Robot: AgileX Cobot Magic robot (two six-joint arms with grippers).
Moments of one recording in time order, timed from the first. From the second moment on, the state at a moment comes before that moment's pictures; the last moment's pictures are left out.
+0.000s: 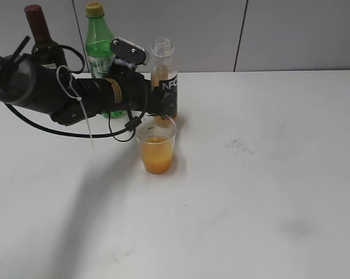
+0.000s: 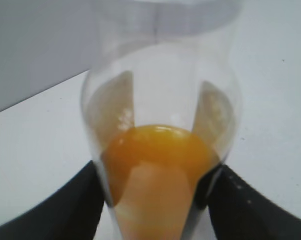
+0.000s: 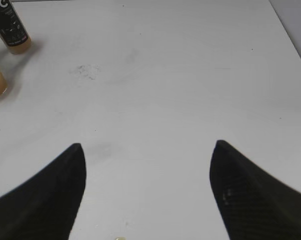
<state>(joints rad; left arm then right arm) -0.48 2.18 -1.26 0.58 -0.46 -0.37 0.03 -0.01 -0.50 0.06 1.04 -0.08</state>
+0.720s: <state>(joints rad) -0.48 2.11 -1.26 0.56 -0.40 -0.37 0.03 -0.01 -0.50 0.06 1.04 -0.08</state>
